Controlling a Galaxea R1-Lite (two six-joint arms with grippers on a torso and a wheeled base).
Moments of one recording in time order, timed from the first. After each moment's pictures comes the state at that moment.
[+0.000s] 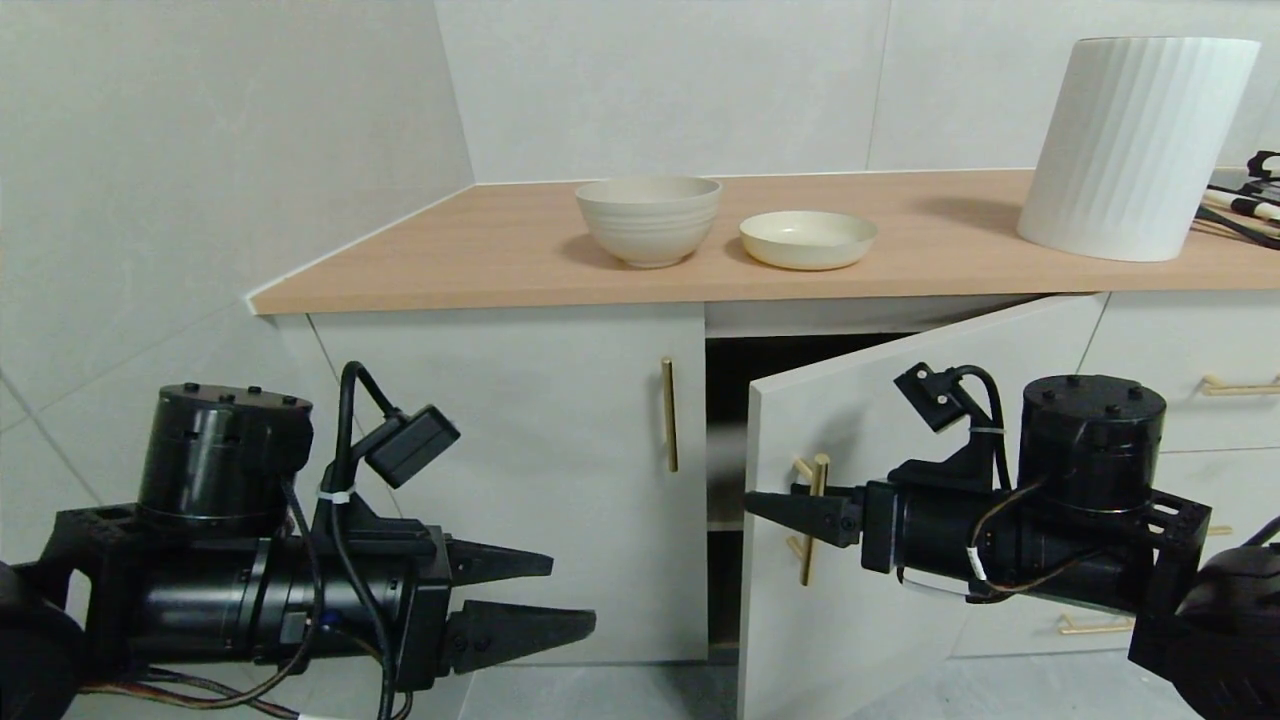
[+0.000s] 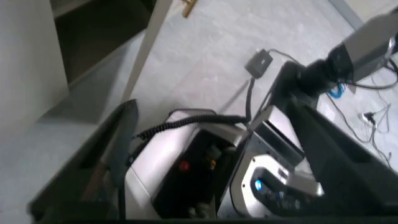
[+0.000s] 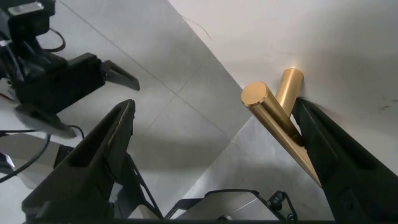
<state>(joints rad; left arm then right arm) -0.37 1.51 -0.60 -0.30 -0.75 -0.11 0.65 1.77 -0.60 -0.97 0.49 0.53</state>
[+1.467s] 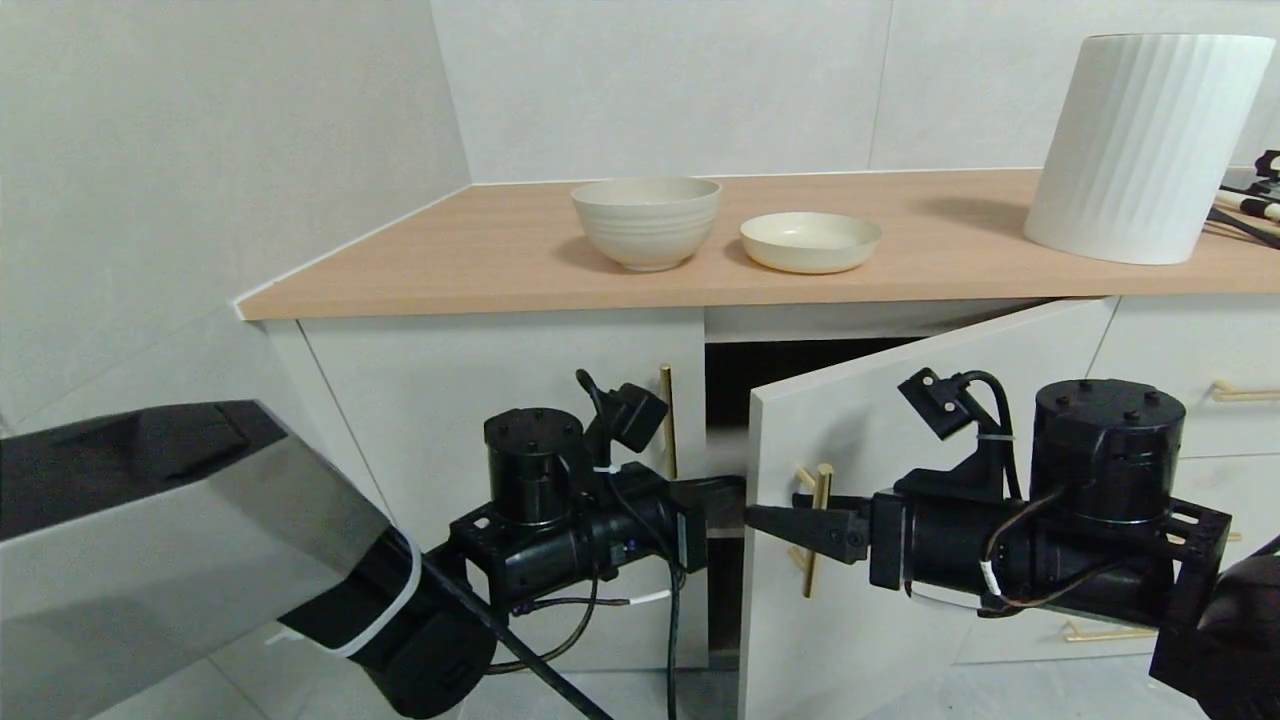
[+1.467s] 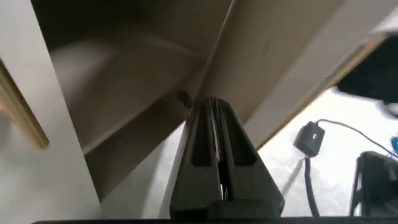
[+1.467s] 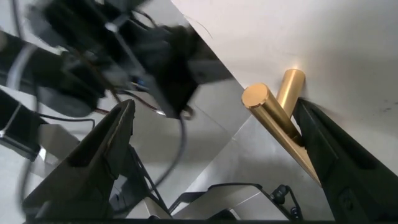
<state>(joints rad) -0.63 2.12 -0.76 -1.19 -0.39 -0.26 0.66 1.73 -0.58 -0.97 0.49 0.52</state>
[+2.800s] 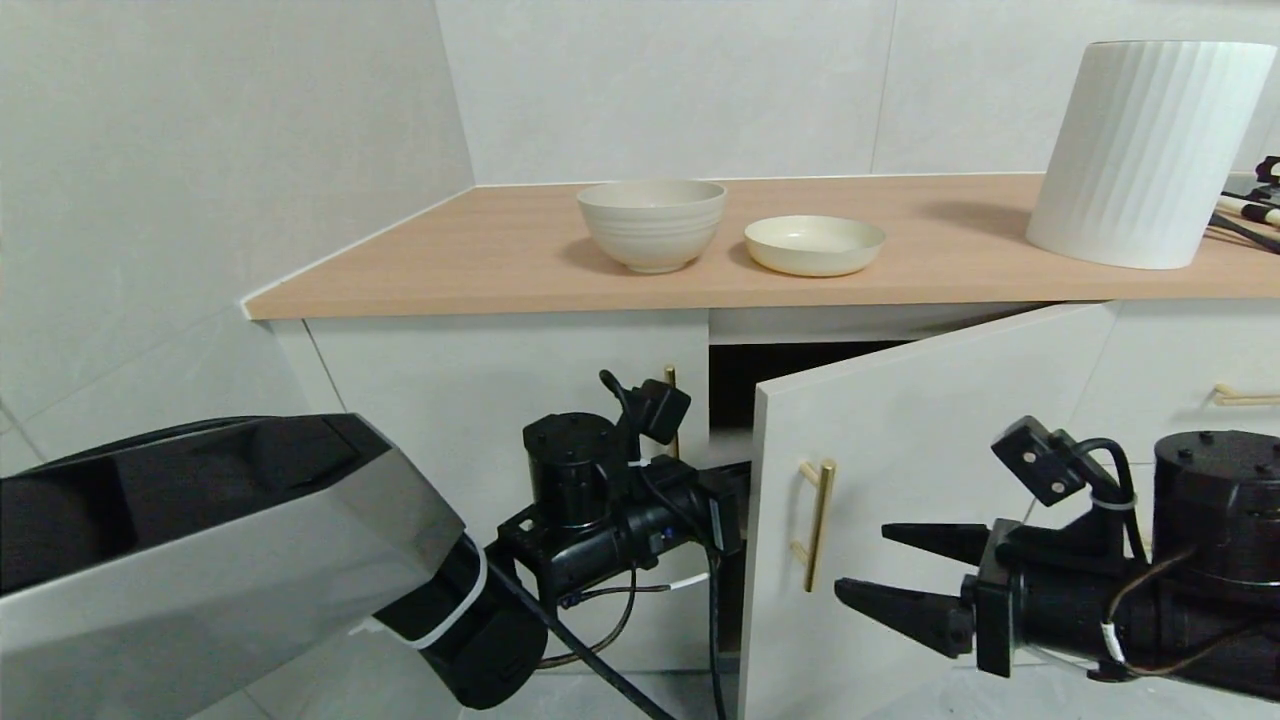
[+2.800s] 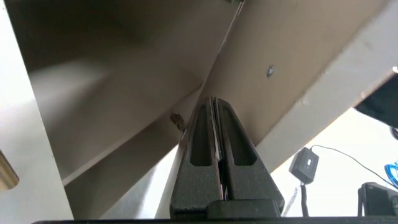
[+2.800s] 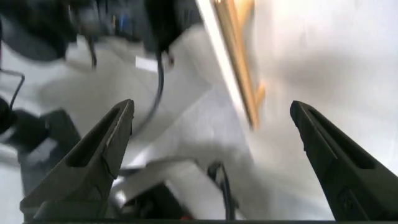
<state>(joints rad) -0.68 2.21 -0.86 -1.27 -0.35 -0.35 0.52 1.56 -0.36 -0.88 0.43 0.17</state>
